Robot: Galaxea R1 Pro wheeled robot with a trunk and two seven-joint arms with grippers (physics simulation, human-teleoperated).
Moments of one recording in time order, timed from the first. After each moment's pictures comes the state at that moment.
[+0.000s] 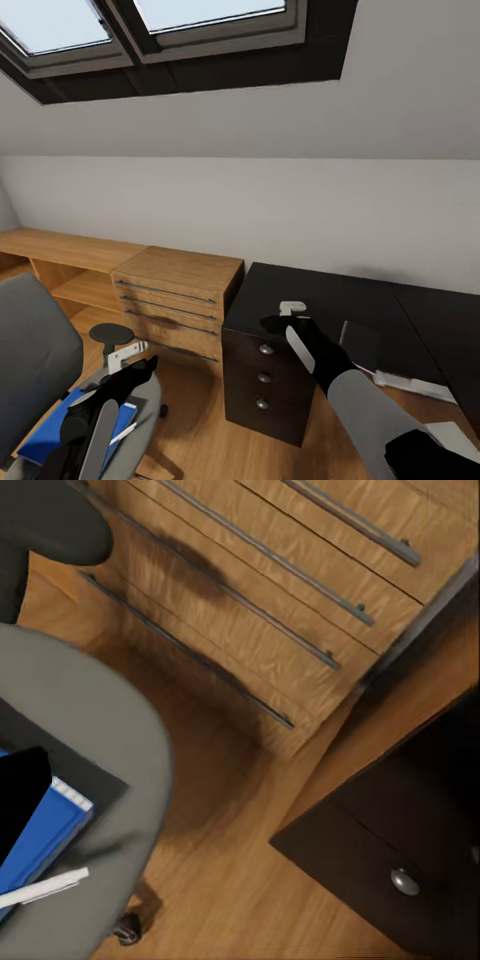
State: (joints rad) left arm -0.17 -0.07 0.14 -1.61 0.31 0.68 0.27; right arm -0.83 0.08 0.30 -0.67 -0.36 0.49 -0.16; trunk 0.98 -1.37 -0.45
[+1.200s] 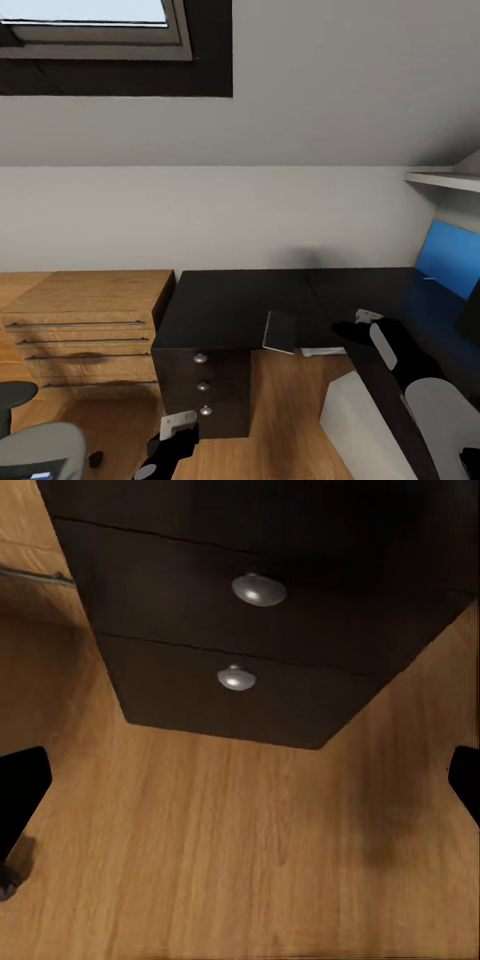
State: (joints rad) left arm -0.12 -0.06 -0.23 -1.02 0.31 0.19 0.29; right arm -0.78 -0.23 -0.05 -0.72 -0.31 0.70 0.02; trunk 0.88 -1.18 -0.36
